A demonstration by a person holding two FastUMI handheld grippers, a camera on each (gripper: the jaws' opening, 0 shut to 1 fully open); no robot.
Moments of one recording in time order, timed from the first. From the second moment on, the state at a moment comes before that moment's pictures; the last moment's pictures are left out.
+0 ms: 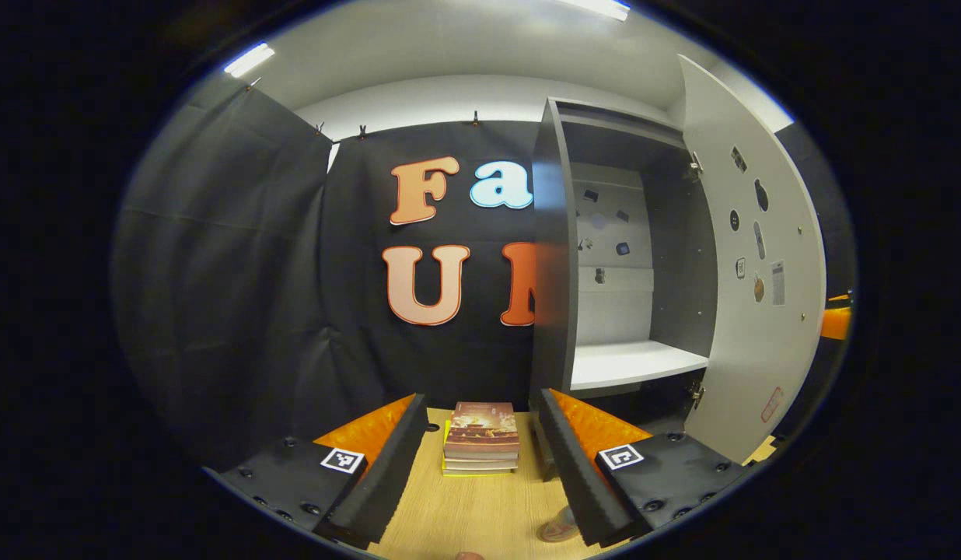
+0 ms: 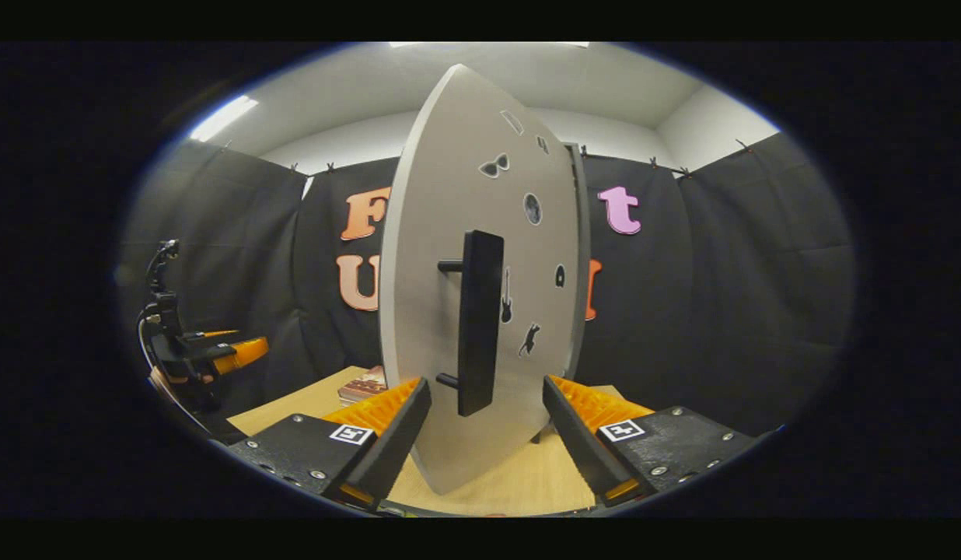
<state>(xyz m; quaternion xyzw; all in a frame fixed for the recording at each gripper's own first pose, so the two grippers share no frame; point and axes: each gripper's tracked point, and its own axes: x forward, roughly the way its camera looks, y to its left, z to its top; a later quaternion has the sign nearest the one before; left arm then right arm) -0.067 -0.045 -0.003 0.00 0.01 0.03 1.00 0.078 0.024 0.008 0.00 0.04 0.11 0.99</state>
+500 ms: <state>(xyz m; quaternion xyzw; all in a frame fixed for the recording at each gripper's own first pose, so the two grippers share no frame) 0.023 0.000 -0.014 0.03 0.00 -0.01 1.00 0.187 0.131 0.001 0.00 0.04 0.11 0.99</state>
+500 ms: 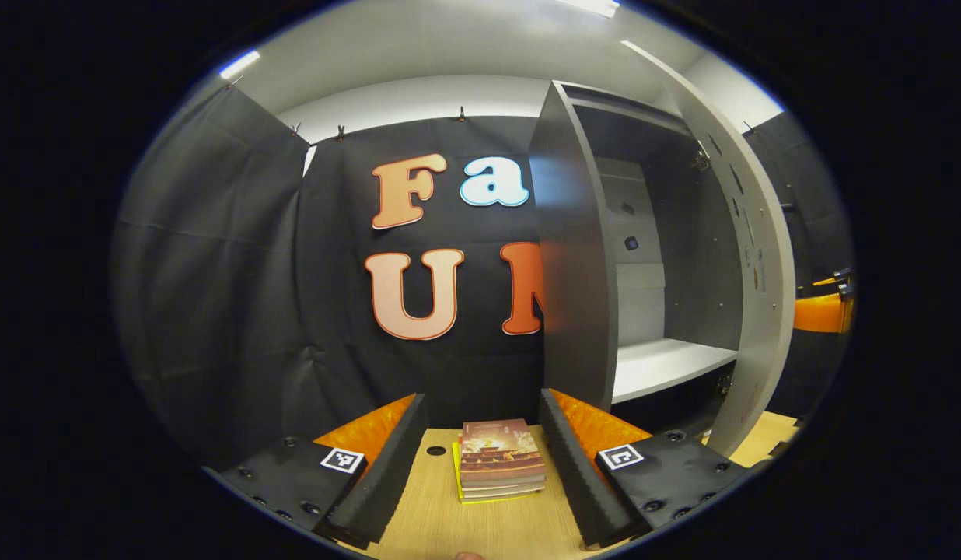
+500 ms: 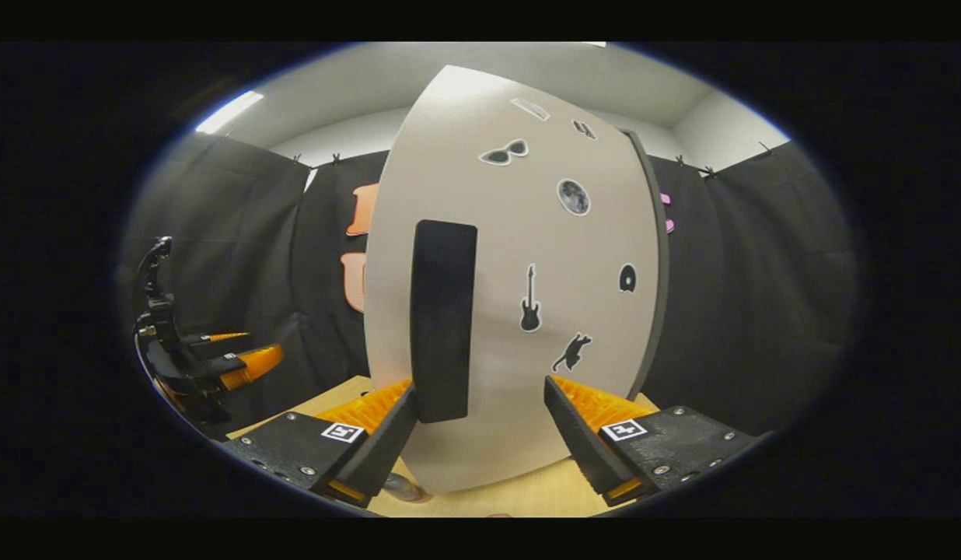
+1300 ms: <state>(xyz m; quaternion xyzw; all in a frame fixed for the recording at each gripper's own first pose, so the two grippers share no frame) 0.095 -0.002 -0.061 -0.01 0.03 -0.08 1.00 0.295 0.196 -0.013 0.09 0.07 0.09 0.99</state>
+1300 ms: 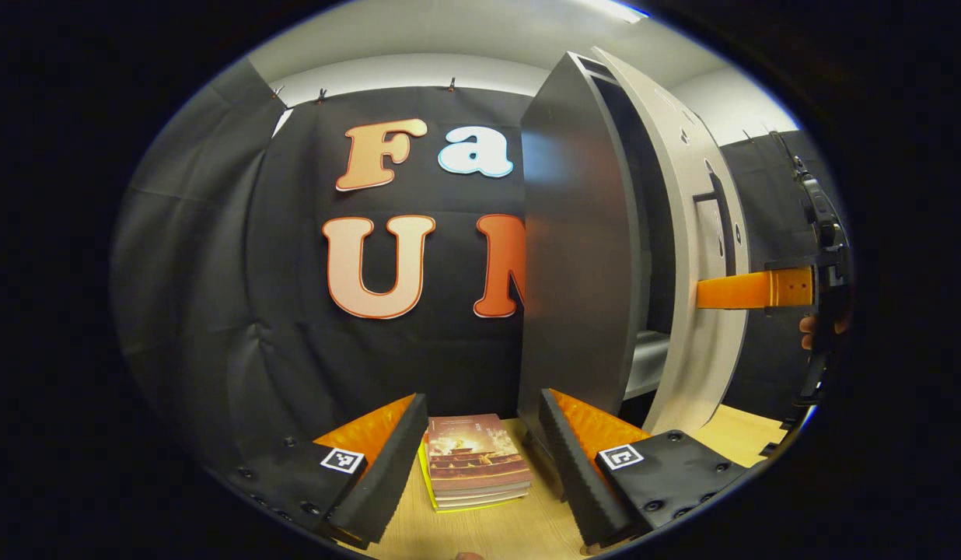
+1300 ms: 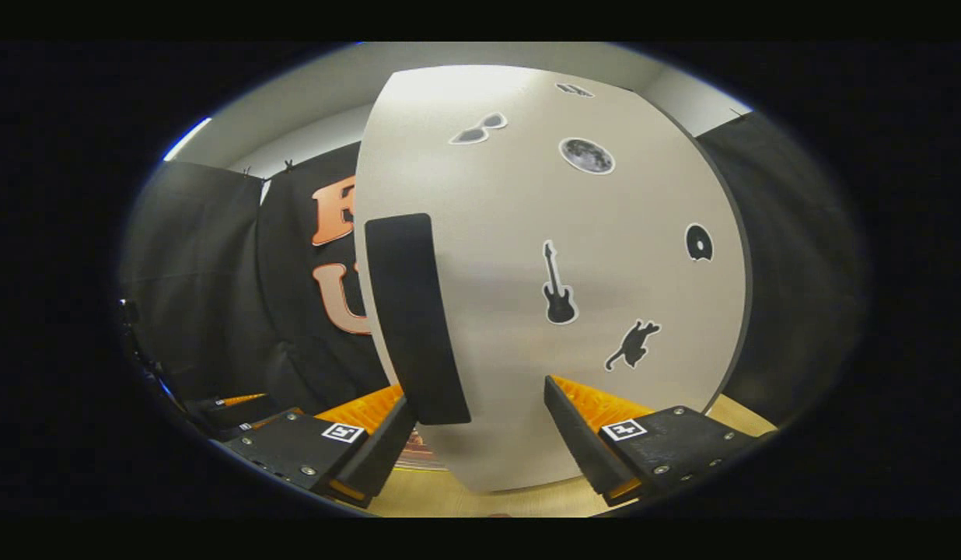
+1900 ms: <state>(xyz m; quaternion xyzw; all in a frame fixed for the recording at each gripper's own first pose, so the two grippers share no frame) 0.105 0.007 -0.054 0.00 0.02 -0.08 1.00 0.305 0.198 -0.017 0.10 0.07 0.06 0.99</state>
